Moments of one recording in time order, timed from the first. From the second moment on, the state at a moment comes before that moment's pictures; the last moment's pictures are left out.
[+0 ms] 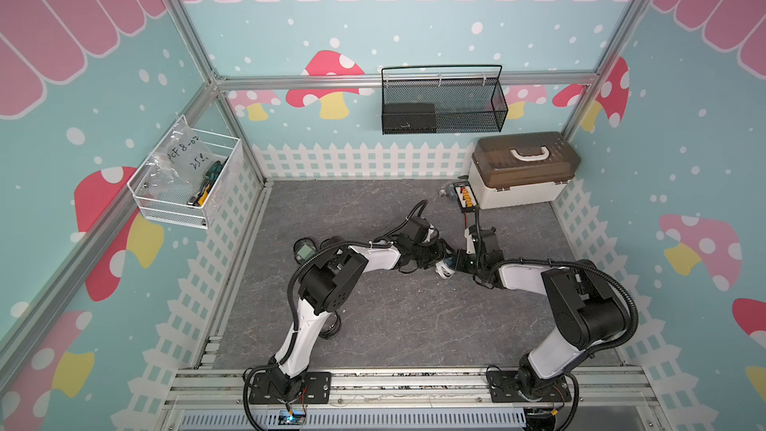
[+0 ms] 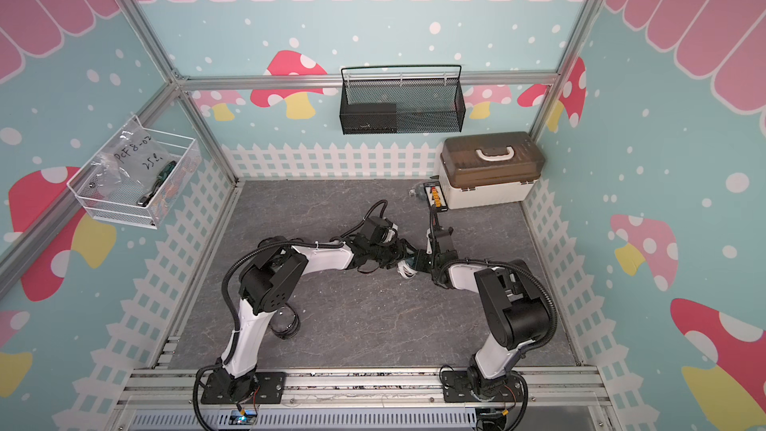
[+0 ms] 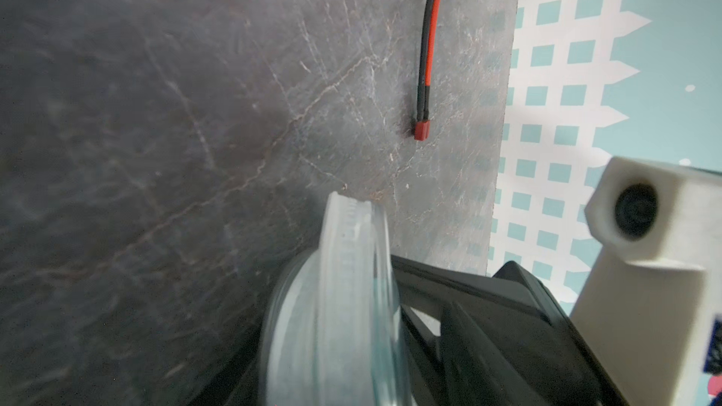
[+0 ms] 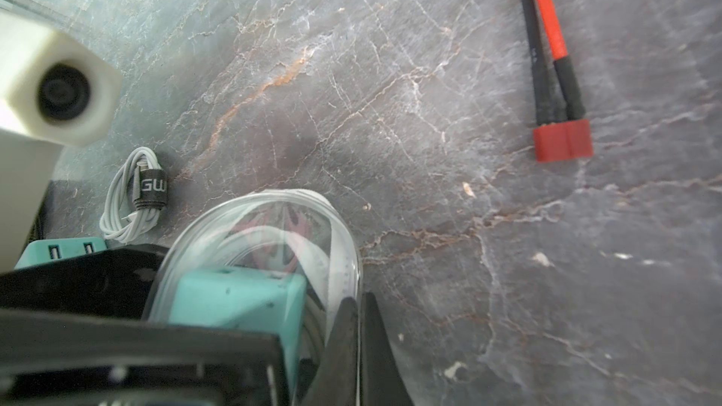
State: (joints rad) left arm -0.72 2.24 1.43 0.12 0.49 -1.05; right arm 0.30 1.66 0.68 0.15 -0.18 0.50
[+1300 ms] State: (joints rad) left arm -0.73 1.65 1.08 0.23 0.32 -0.86; right arm 0.39 1.00 0.68 -0.13 -0.13 0.49
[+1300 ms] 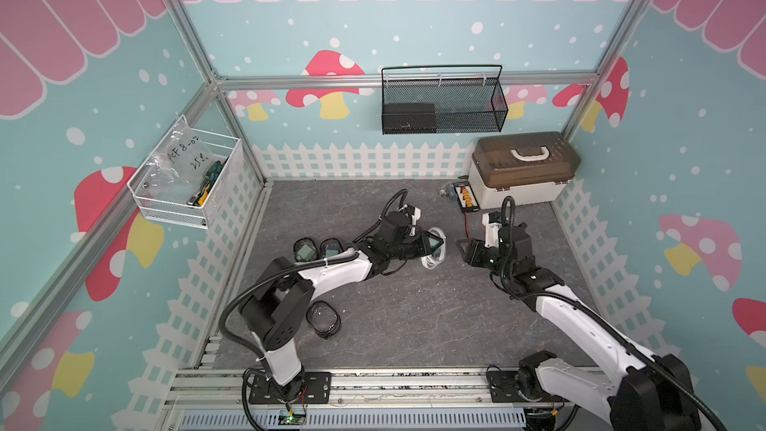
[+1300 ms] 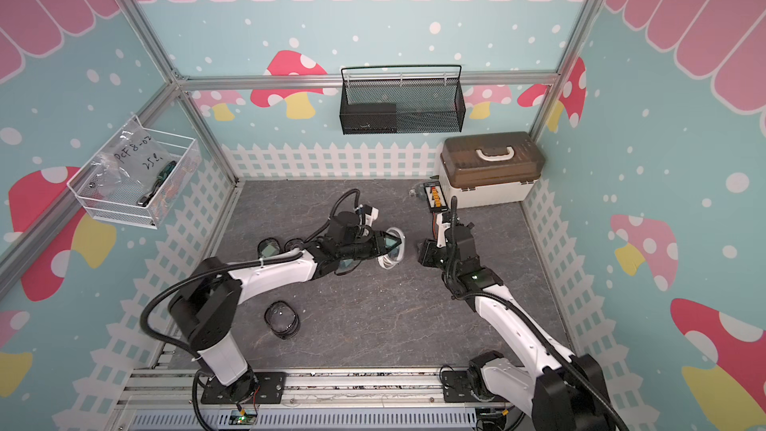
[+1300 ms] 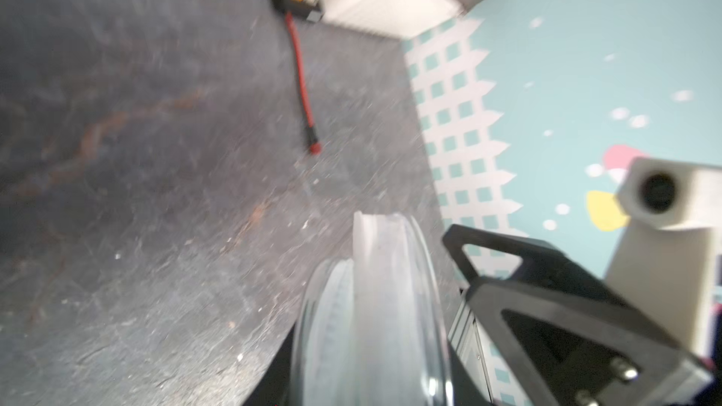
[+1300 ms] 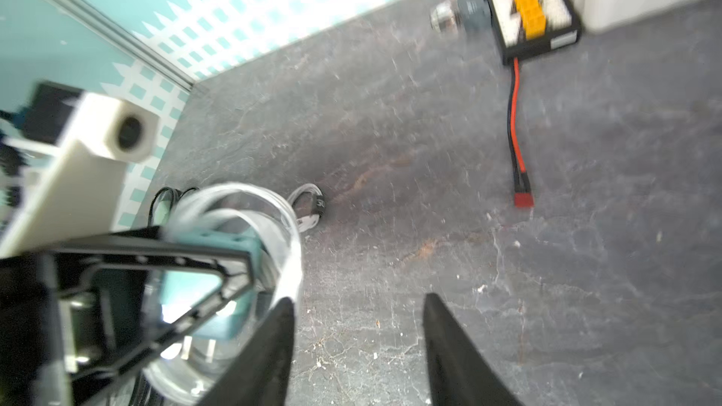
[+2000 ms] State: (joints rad) left arm -0.90 0.90 0.86 0.47 0.07 -0.20; right arm 1.08 0.88 0.69 0.26 -0.06 0.17
